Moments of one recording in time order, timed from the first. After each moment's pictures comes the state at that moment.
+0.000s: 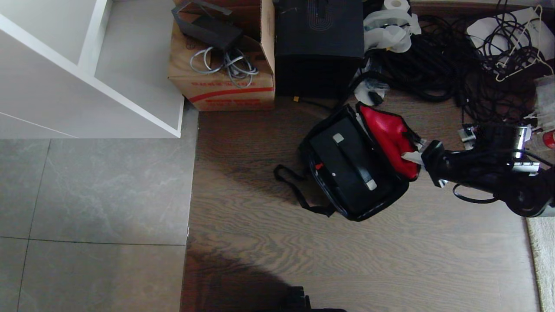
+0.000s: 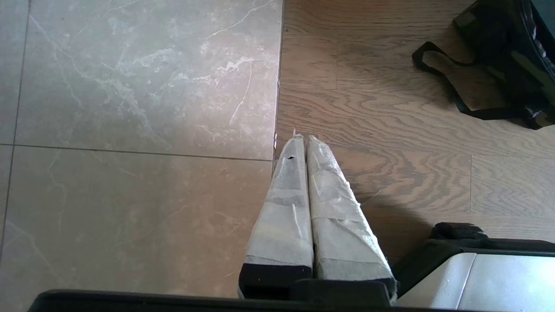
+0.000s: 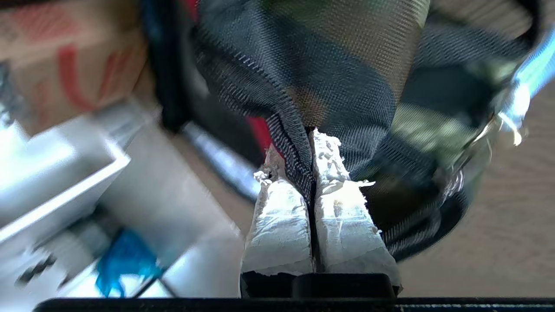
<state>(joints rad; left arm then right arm) 0.00 0.00 0.00 0.00 0.00 0.00 -0.04 1.91 -0.89 -0.78 0.46 0.82</state>
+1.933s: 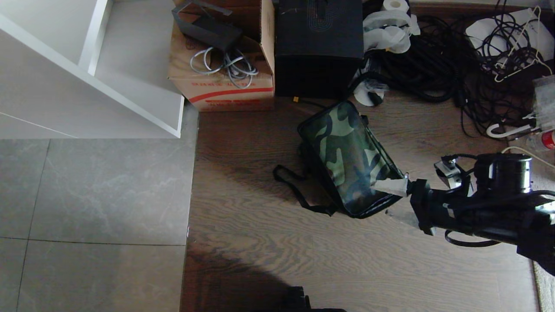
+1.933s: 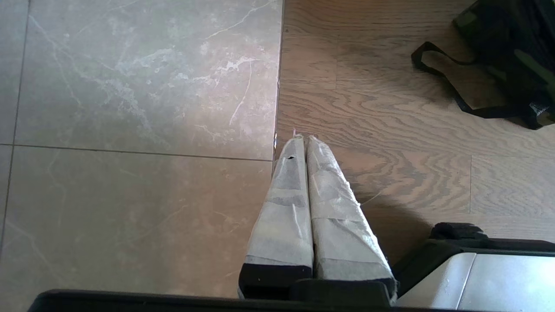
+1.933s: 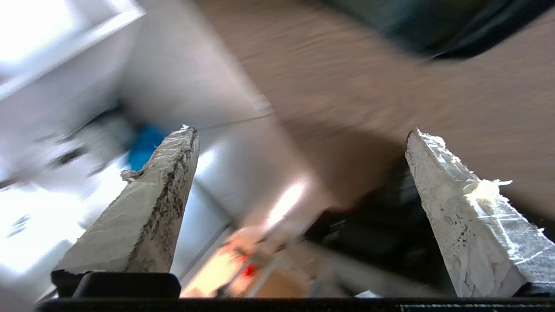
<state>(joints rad) 0.00 0.00 0.00 0.00 0.00 0.00 0.20 1.72 -0.55 -0.77 0.48 0.85</state>
